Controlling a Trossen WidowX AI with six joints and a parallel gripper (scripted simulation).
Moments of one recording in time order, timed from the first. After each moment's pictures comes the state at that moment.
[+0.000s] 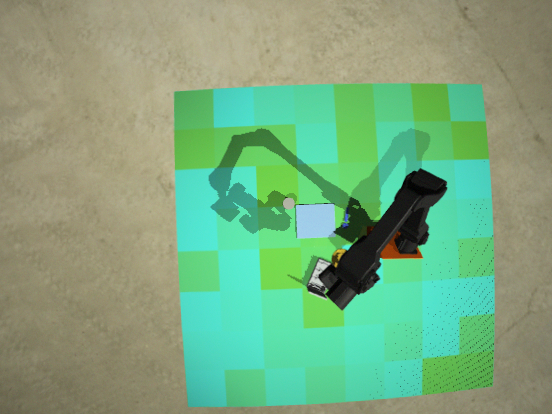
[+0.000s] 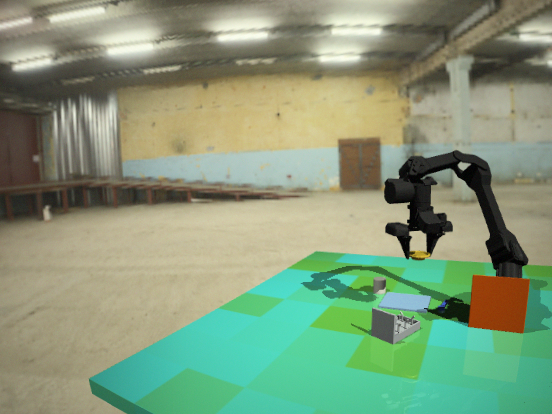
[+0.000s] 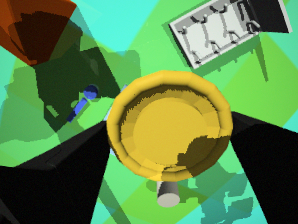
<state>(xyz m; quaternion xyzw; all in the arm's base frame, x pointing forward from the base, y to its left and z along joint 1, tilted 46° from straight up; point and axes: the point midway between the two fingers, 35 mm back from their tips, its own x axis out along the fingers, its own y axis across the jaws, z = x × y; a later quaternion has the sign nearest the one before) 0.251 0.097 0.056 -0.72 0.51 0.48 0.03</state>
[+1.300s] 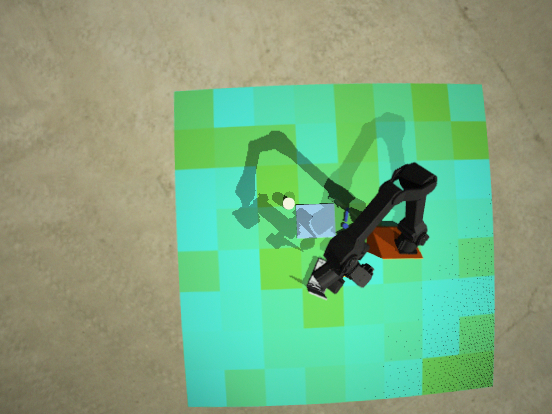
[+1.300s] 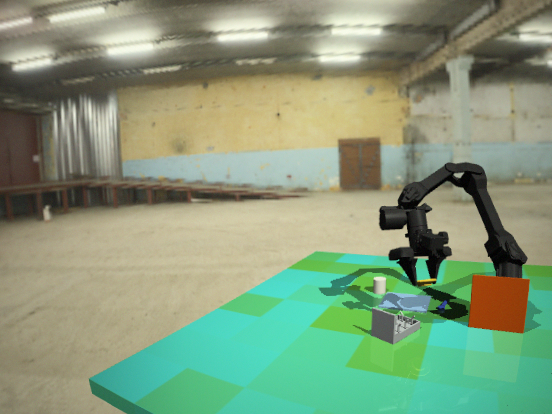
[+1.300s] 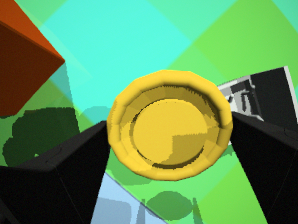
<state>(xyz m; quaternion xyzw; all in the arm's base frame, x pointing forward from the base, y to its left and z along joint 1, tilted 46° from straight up) 0.232 0.073 -0.013 -0.63 0.42 0.65 0.07</state>
